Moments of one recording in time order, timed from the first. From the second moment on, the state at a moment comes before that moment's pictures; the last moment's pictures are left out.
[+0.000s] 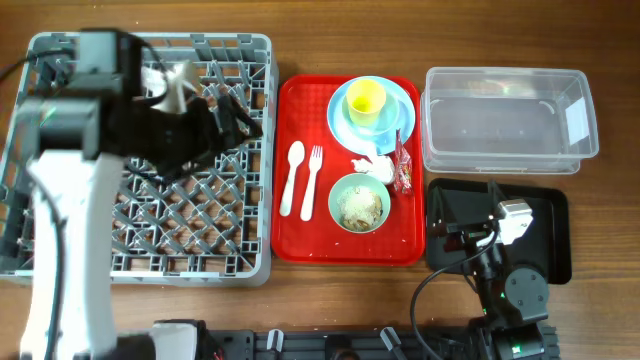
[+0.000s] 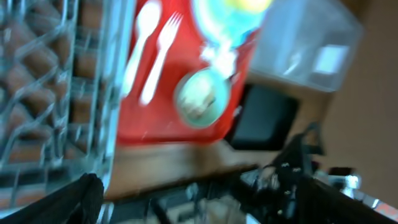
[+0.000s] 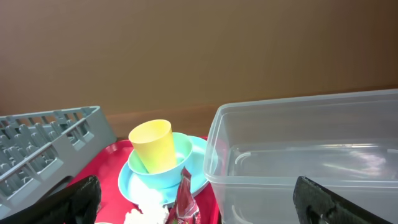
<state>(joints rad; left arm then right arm) -0.07 1.51 1.74 -1.58 0.53 -0.39 0.18 0.02 0.01 0.00 0.01 0.19</state>
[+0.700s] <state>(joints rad) -0.53 1.79 1.74 -1.40 0.24 -0.42 0.18 0.02 0.01 0.00 0.01 0.19</state>
